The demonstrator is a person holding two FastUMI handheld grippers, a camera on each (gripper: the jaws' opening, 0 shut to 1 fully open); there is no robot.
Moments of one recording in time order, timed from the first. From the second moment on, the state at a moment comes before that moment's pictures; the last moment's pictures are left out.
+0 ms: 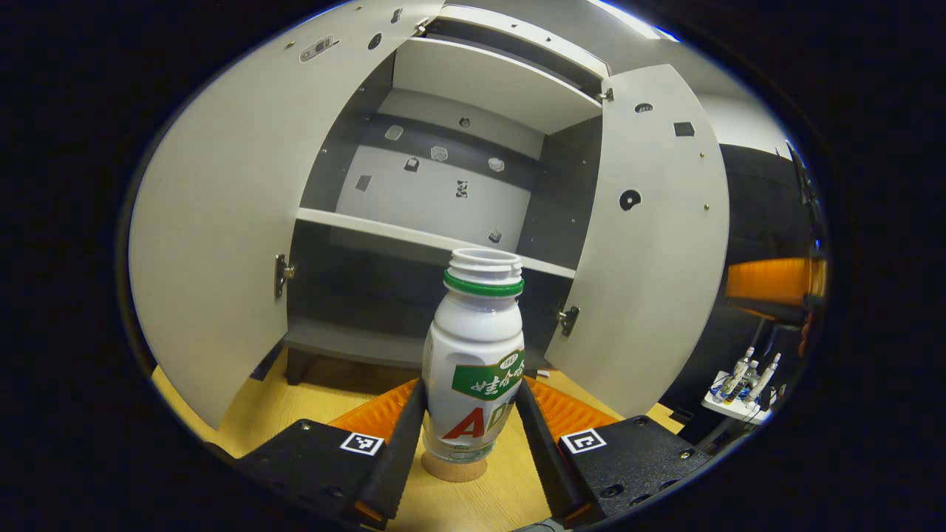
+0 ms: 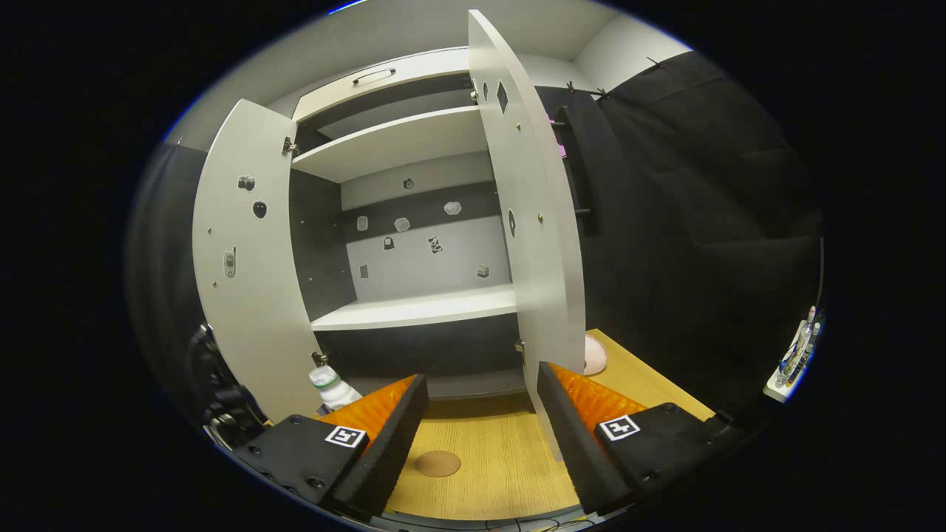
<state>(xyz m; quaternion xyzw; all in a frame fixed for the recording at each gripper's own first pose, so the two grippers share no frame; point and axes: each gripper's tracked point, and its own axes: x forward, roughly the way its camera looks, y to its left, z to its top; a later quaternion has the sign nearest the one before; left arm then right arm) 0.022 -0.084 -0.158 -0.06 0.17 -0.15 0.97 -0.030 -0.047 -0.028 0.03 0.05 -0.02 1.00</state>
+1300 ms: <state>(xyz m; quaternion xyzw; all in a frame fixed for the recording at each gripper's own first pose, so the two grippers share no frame) 0.331 -0.161 -0.026 0.02 0.18 -0.13 0.98 -0.081 -0.158 -0.034 0.07 0.02 -0.17 0.98</state>
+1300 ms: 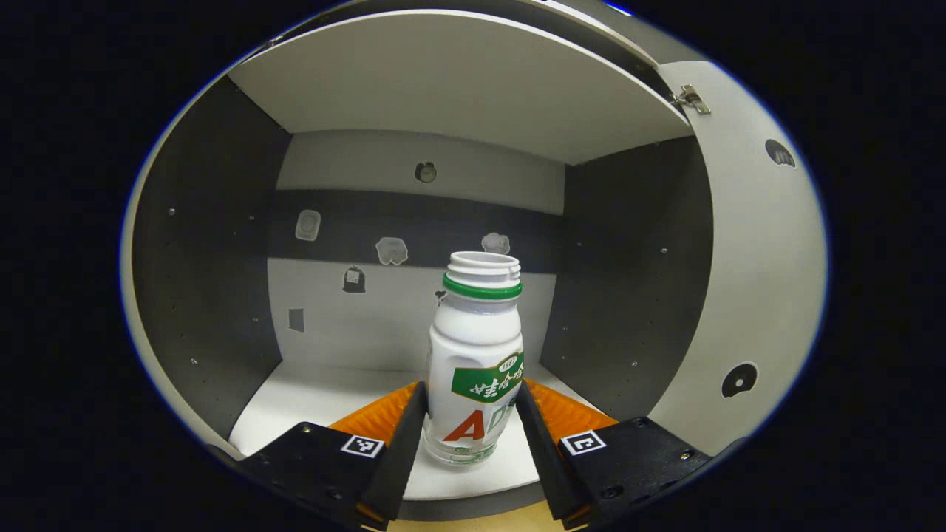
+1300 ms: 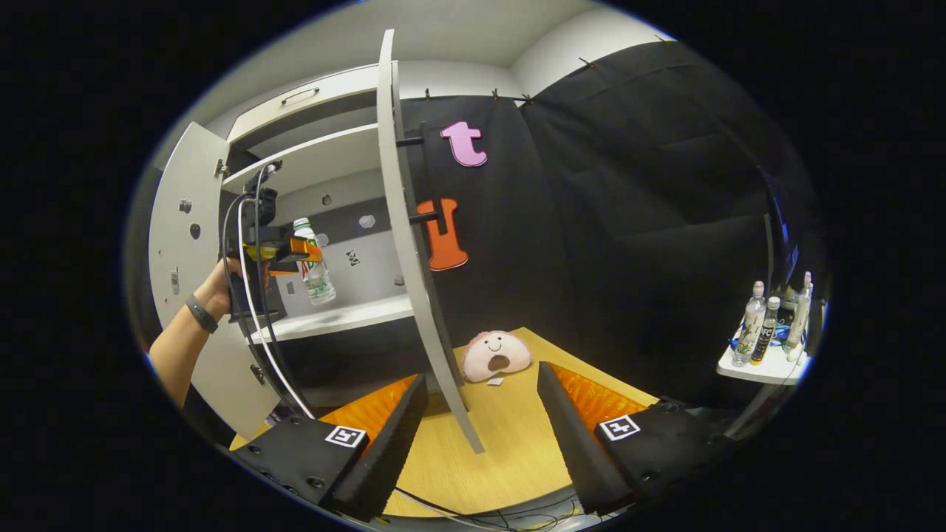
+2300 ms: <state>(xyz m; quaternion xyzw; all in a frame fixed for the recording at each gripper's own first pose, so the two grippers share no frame) 0.357 -0.151 -0.051 0.00 0.16 -0.09 0.98 -0.093 -0.193 -0.030 0.08 0.01 -0.21 0.97</state>
